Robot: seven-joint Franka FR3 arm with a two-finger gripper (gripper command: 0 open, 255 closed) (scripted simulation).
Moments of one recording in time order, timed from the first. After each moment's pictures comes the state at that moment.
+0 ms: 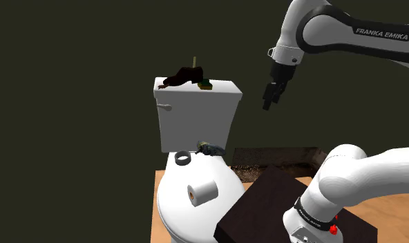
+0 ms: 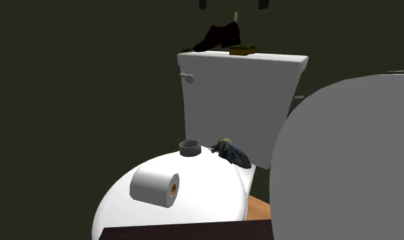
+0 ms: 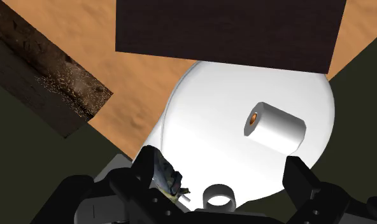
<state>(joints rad) -0.01 -0.82 -0.03 -2.38 -0.04 1.55 -0.08</state>
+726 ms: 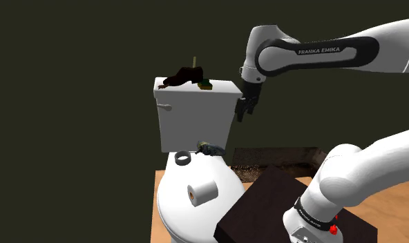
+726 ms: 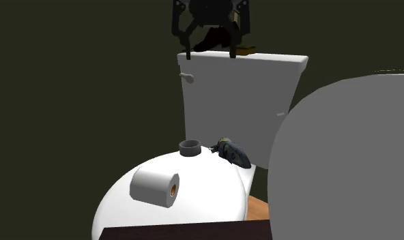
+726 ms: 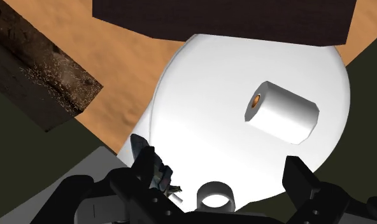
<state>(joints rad) 0.01 -0.56 0.01 -2.41 -0.02 1.81 -0.03</state>
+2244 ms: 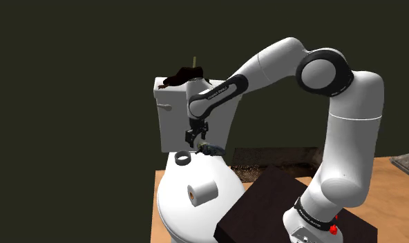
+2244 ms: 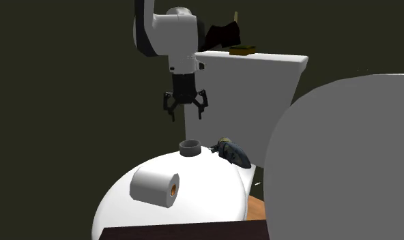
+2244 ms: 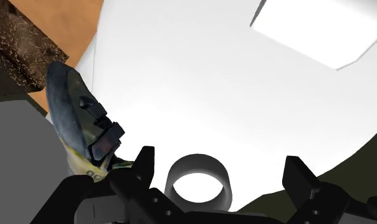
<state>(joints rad) 0.06 0.34 0.07 -2.01 -0.06 2.21 0.09</state>
